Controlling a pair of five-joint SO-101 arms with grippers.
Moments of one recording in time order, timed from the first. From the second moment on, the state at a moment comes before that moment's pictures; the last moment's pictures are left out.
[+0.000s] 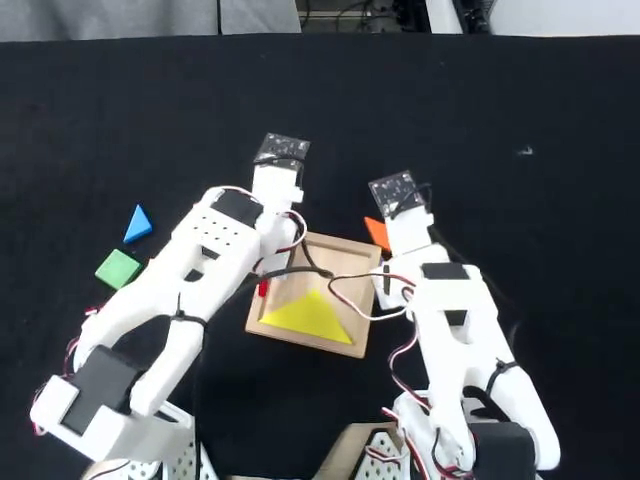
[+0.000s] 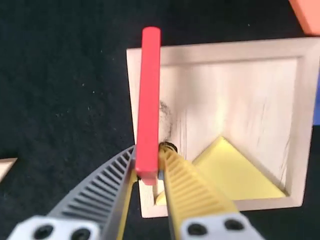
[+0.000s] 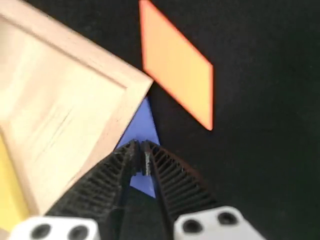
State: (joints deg) left arm 22.4 -1.7 25.5 62.5 10.1; right arm -1.1 -25.0 65.4 38.2 18.6
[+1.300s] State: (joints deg) left arm 25.4 0.2 30.6 58.2 14.7; right arm -1.4 -23.1 62.8 42.8 18.7
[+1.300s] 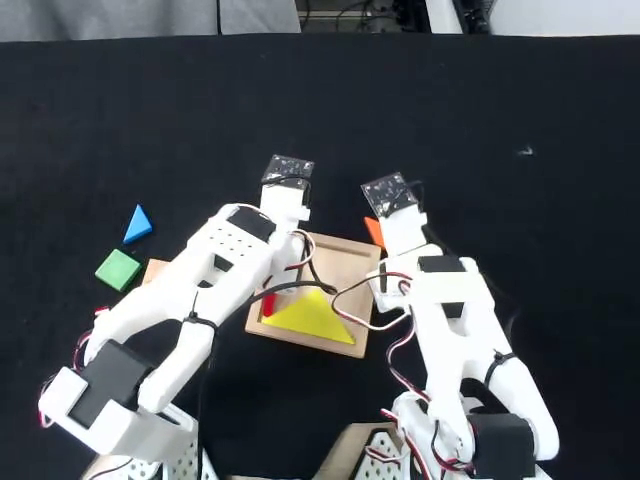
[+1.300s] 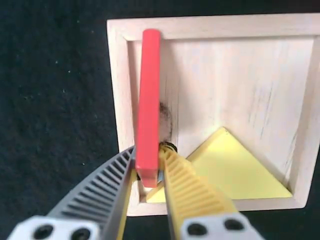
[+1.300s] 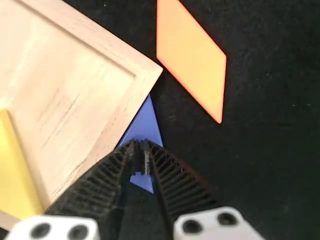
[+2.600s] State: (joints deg) left arm 25.1 -13.7 42.9 50.0 14.6; right arm -1.7 -23.1 62.8 42.8 18.7
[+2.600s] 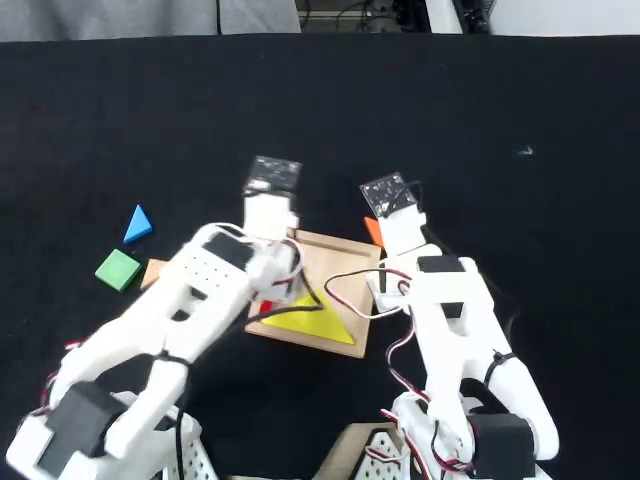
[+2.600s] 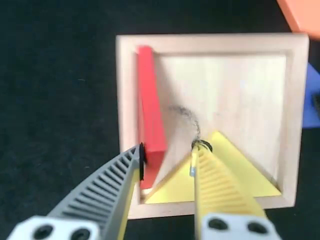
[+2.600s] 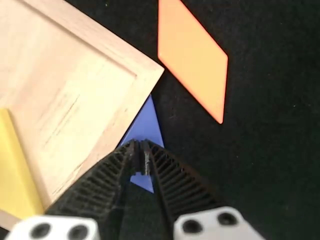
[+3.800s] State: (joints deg) left arm -13.0 -44.8 66.0 48.2 2.2; right arm -9.0 -22.5 61.7 45.1 18.8
